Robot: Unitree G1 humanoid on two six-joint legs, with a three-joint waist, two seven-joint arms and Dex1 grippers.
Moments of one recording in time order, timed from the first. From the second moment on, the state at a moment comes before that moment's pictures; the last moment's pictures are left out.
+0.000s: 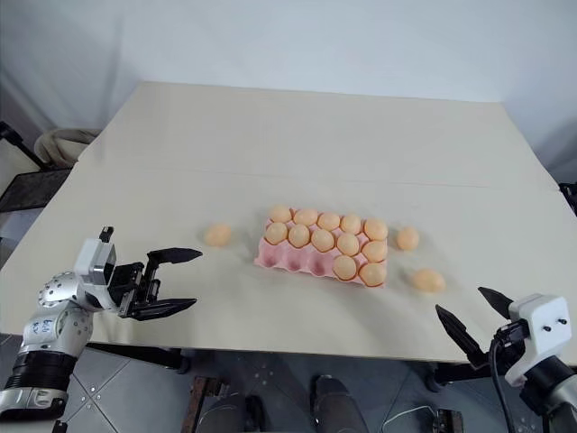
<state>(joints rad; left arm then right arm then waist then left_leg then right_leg) -0.27 0.67 0.12 0.28 -0.73 -0.05 -1.50 0.47 -0.51 -0.61 -0.56 0.51 0.38 0.70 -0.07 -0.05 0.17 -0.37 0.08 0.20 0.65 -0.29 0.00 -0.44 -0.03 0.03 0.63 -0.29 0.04</state>
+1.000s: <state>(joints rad) -0.23 0.64 0.15 0.21 -0.70 -0.05 -1.50 0.10 -0.55 -0.33 -0.25 0.35 0.46 0.55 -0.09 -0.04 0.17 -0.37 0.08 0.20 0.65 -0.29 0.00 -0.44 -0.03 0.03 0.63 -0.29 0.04</state>
